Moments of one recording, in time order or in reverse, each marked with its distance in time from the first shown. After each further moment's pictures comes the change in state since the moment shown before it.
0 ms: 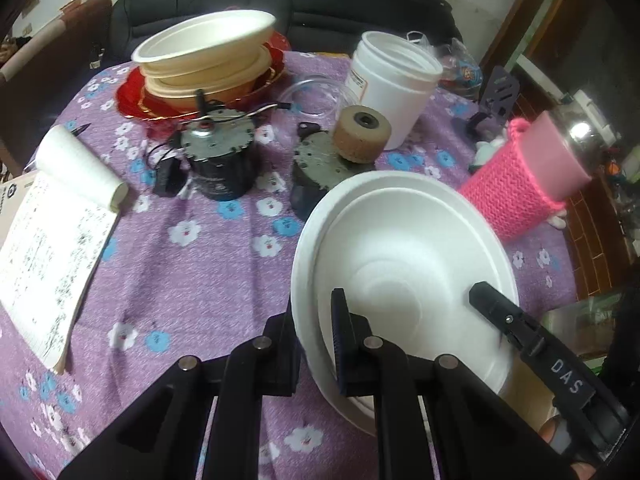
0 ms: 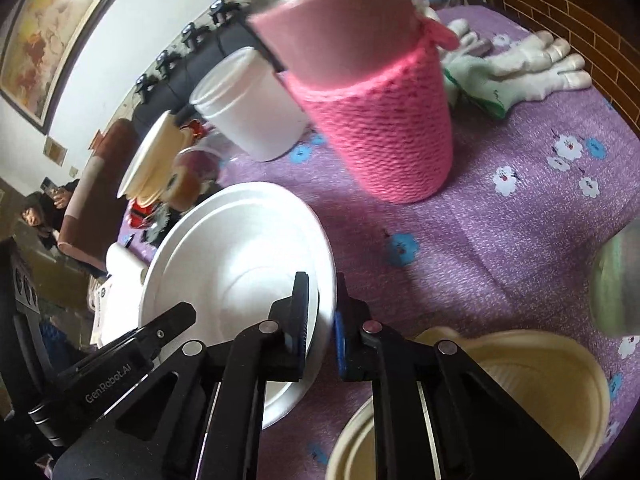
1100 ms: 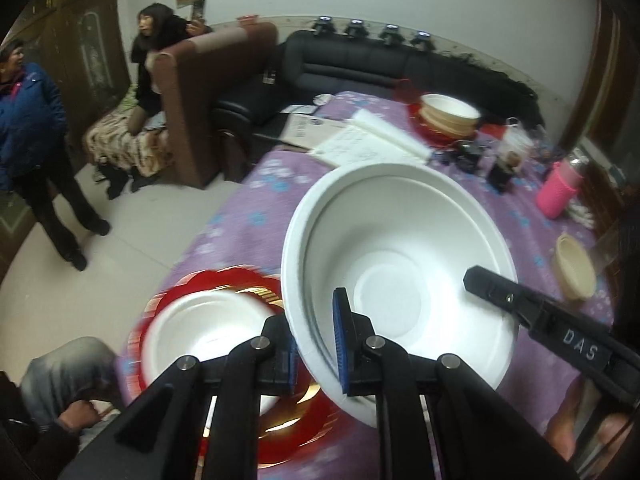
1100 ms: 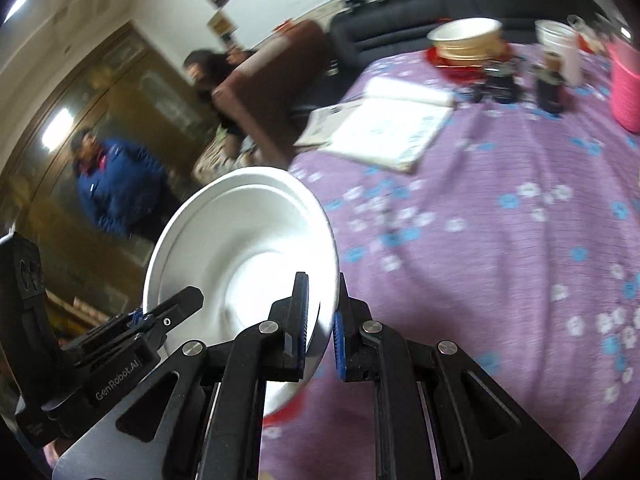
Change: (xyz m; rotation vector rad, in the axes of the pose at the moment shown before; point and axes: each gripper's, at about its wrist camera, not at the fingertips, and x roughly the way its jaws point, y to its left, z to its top) left arm -0.277 0.215 -0.269 -0.224 -0.258 0.308; right arm -0.116 0.237 -0.290 -0.477 0.158 0.391
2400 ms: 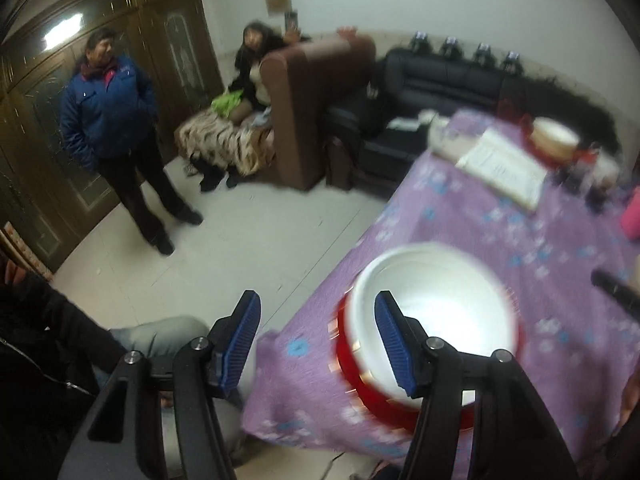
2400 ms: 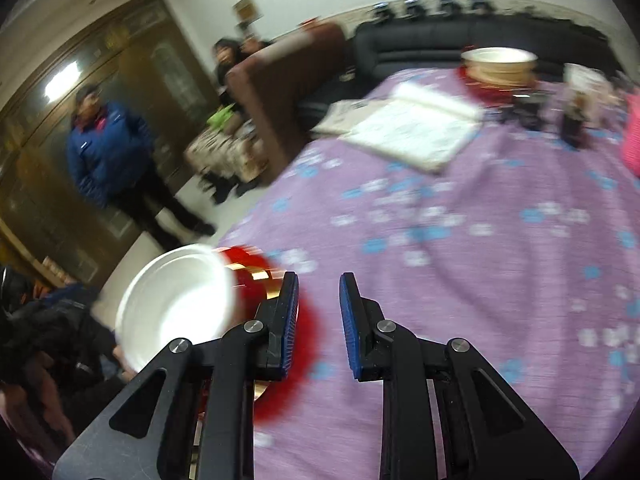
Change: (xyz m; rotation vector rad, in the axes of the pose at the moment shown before) left arm -0.043 0.106 -0.037 -0.107 -0.085 0.267; right arm 0.031 0.001 -0.015 -0.126 -0.060 -0.114
